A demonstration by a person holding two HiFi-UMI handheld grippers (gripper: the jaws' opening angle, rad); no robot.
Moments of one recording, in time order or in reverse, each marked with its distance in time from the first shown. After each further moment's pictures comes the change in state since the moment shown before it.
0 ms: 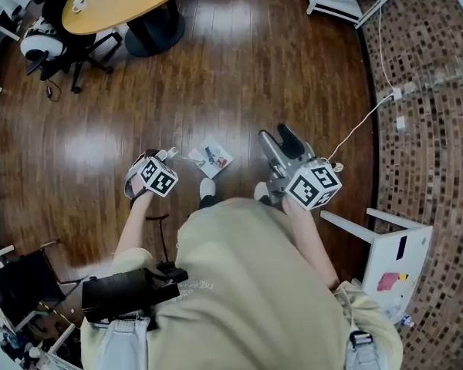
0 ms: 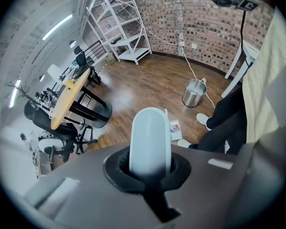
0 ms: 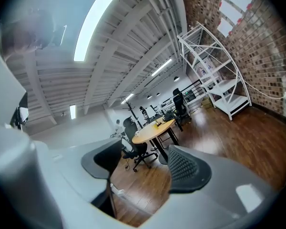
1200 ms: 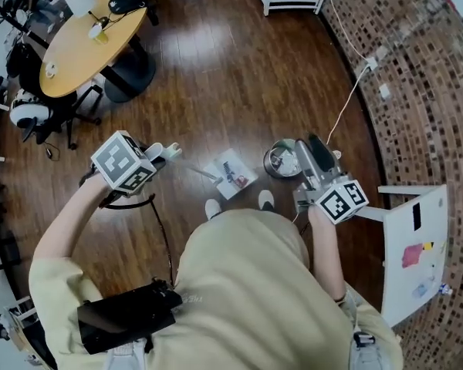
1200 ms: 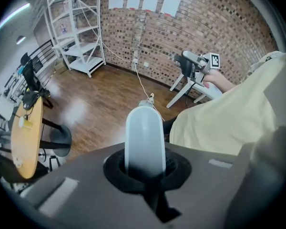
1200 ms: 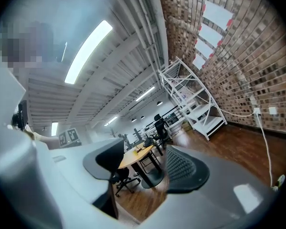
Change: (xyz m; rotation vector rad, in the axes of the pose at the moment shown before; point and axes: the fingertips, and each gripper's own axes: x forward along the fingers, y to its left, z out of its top) left arm -0.224 -0.025 0.206 0.262 -0.017 -0.557; right arm -0.173 -0.083 0.077 0.025 -0.313 -0.207
